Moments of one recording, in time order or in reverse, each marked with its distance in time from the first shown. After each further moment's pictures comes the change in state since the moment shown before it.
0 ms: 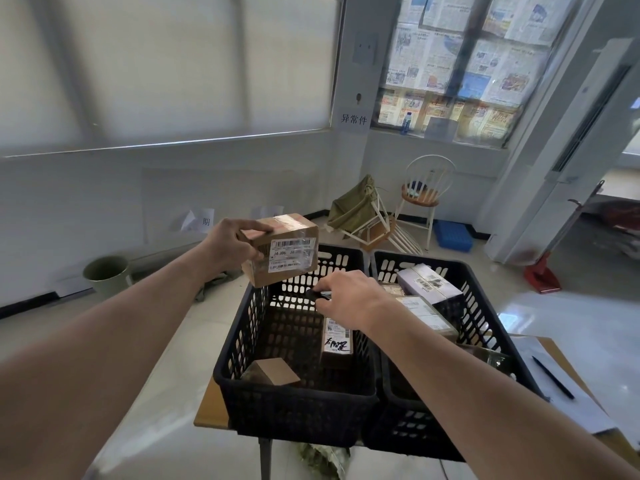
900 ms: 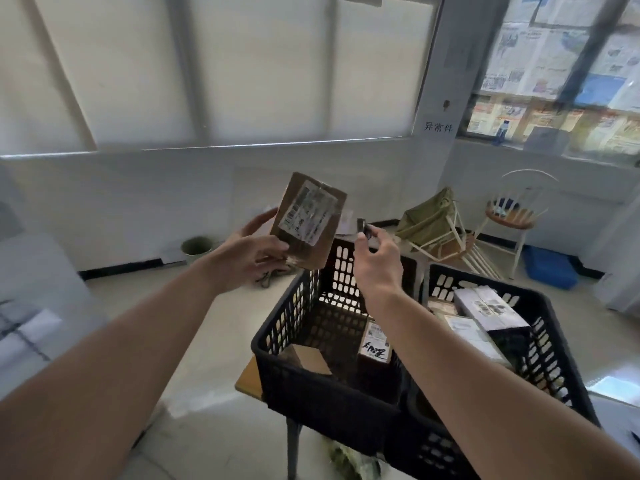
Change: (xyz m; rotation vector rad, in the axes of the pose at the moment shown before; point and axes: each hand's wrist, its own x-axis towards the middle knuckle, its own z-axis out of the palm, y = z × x) left_hand -0.084 -0.006 -0.007 -0.710 -0.012 -0.152; right_hand 0.033 -0.006 0.009 1.097 0.465 -0.024
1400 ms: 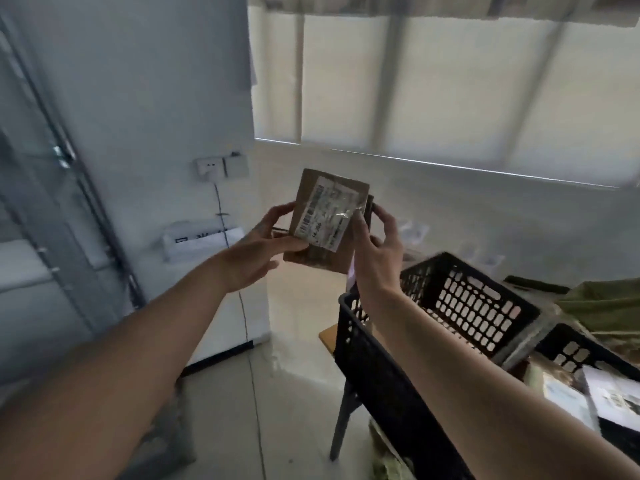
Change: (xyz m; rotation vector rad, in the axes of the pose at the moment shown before) left_hand -0.243 -0.026 0.064 0.230 0.570 0.157; right_hand -0.132 -0.023 -0.007 0.460 -0.716 -0.113
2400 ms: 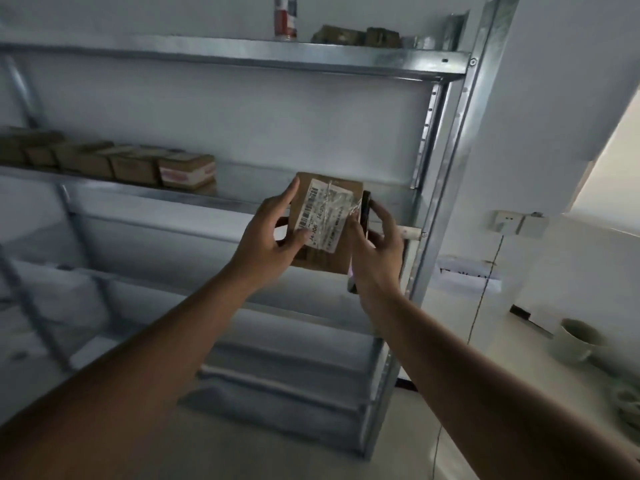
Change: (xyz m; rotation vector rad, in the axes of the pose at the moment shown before) left_hand -0.539 0.013 -0.309 0.780 1.074 0.358; right_hand -0.409 -0.048 0.417 0.193 -0.720 -0.039
